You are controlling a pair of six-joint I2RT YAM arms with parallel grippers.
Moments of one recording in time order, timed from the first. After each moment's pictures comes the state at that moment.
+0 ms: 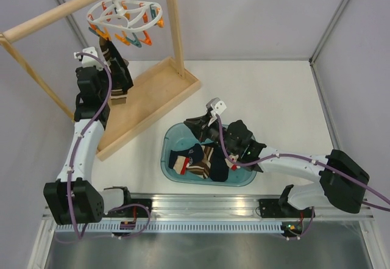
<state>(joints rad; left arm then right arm) 0.07 1.20 1.08 -0.06 -0.08 -0.17 0.98 1.34 0.70 0.71 0.08 0.21</state>
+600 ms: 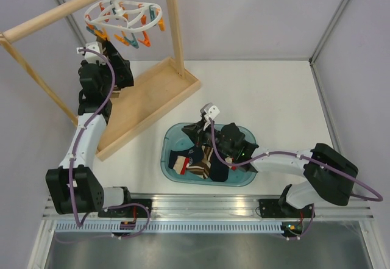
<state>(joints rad) 0.07 1.29 1.08 0.15 0.05 -0.21 0.98 1.43 0.66 0.77 0.04 0.23</state>
